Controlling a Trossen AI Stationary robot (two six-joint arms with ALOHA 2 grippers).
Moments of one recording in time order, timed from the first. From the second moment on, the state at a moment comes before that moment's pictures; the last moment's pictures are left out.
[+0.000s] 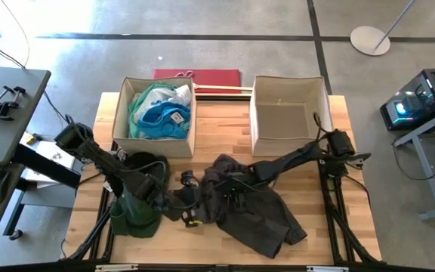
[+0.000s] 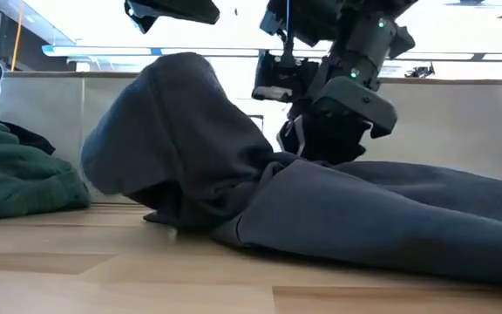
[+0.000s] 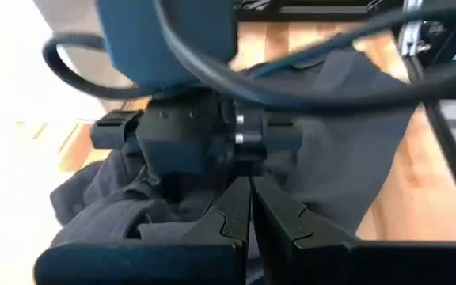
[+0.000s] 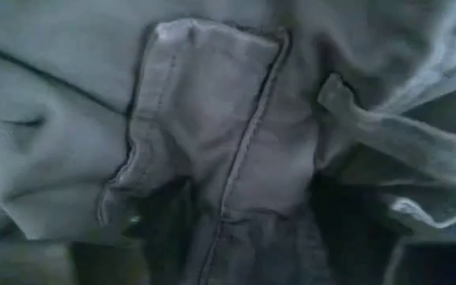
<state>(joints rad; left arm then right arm) -0.56 1.57 1.06 -0.17 -0.62 -0.36 0.22 1.97 1.18 -0.34 0.06 0.08</state>
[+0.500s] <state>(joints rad) -0.69 1.54 1.06 -0.26 -1.01 -0.39 0.24 1.77 1.16 -0.36 0.32 0.04</state>
